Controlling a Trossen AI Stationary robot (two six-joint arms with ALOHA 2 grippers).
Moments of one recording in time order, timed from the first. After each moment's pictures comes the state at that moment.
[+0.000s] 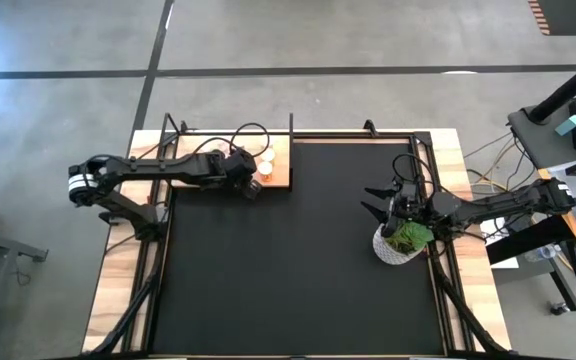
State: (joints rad) left arm 0.32 1.40 0.94 -0.58 -0.39 -0.46; right arm 0.08 0.59 0.01 0.66 0.37 0.16
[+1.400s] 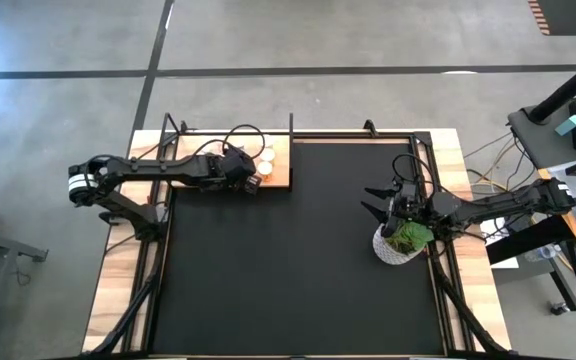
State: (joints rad) left arm 0.32 1.40 0.92 -0.57 -0.49 -0.66; right arm 0.08 0.59 0.01 0.66 0.37 0.16
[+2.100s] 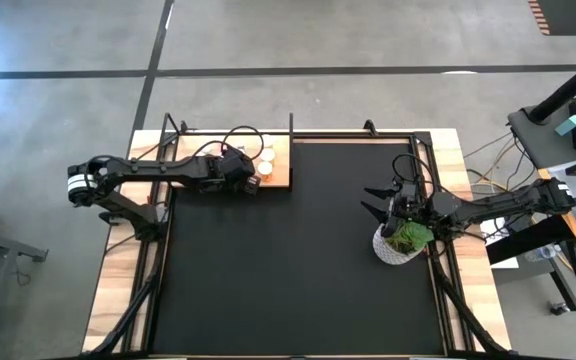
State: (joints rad) left arm 0.32 1.40 0.89 -0.55 -0.48 -0.70; right arm 0.08 0.59 0.01 0.66 0.37 0.16
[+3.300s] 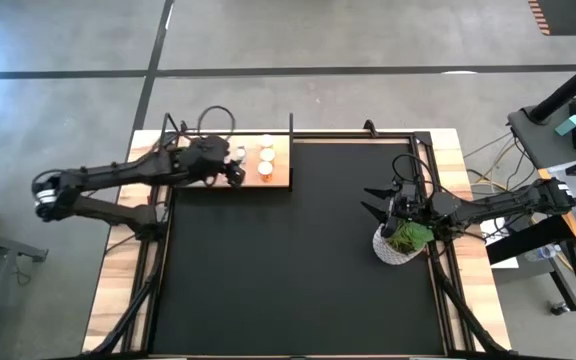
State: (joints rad) left arm 0.31 1.09 0.91 -0.56 -0.46 -0.44; right arm 0.08 0.59 0.01 0.66 0.37 0.16
